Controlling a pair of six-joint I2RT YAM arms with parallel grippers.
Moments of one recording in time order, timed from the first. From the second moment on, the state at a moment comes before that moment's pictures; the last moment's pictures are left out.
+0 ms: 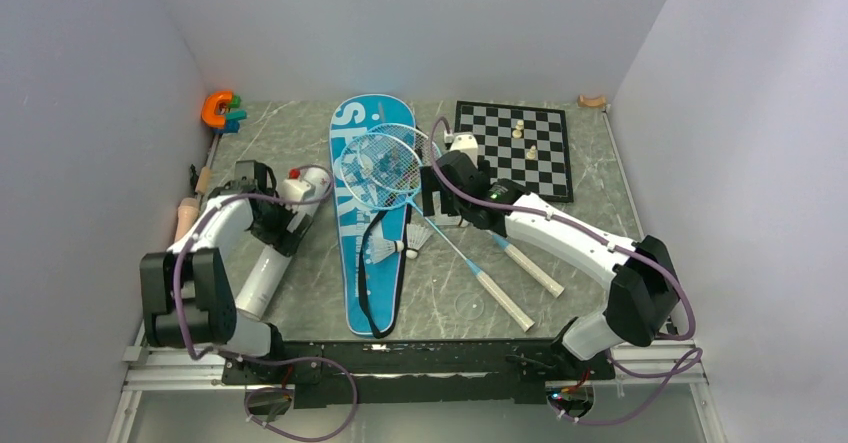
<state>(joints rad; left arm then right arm) 0.09 1.39 0.83 -0.68 0.14 0.66 0.79 1.49 1.19 -0.49 0.42 0.49</state>
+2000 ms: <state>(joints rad) 0.16 0.94 0.78 -0.94 0.23 0.79 1.11 1.94 1.41 -0.40 0.48 0.44</state>
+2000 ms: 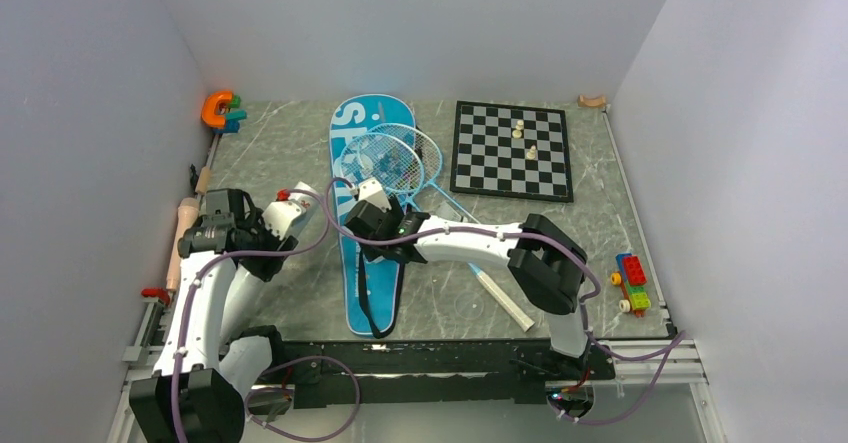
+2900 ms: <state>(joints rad) 0.16 0.80 0.77 -0.93 0.42 0.85 1.09 1.65 1.36 -0.47 0.50 0.43</state>
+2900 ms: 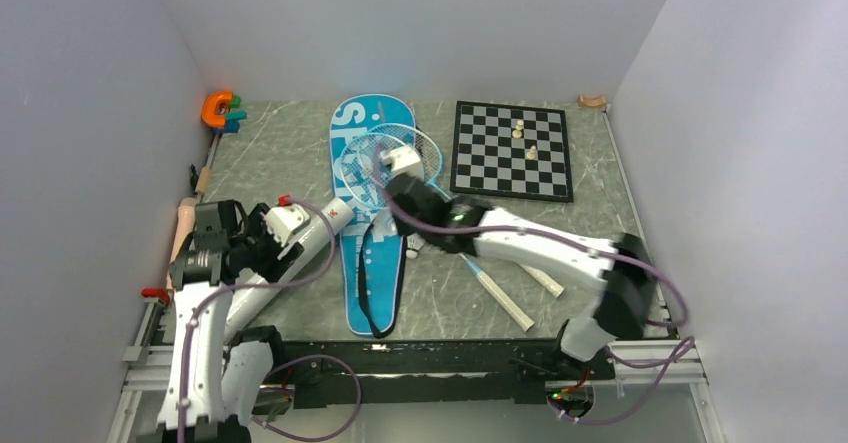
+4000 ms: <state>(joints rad) 0.15 1.37 0.92 -0.83 0.46 1.01 0.78 1.28 1.21 -0.43 0.02 0.50</state>
